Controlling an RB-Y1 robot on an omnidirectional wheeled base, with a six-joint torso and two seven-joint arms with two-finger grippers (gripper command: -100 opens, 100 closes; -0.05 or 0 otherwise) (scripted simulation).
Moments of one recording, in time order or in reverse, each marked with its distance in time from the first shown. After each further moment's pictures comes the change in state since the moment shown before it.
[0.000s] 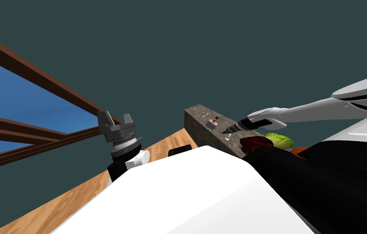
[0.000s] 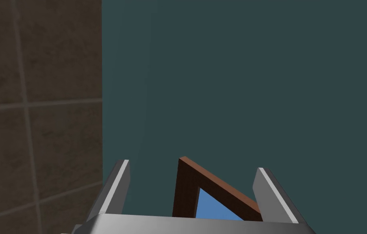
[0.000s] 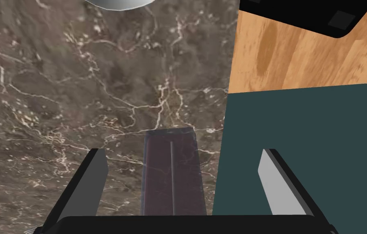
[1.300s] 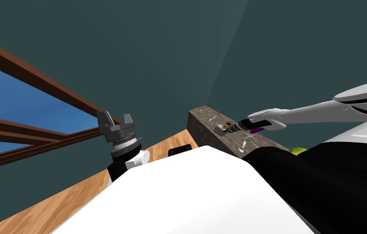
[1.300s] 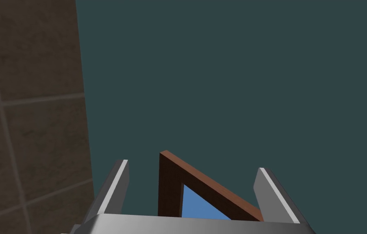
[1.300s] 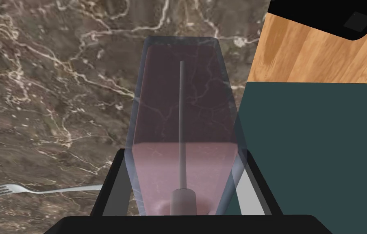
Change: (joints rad) left arm 0.000 0.000 0.000 0.000 0.000 0.000 0.000; right arm 0.014 0.048 -0.041 0.039 0.035 0.024 0.019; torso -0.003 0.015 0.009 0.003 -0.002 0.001
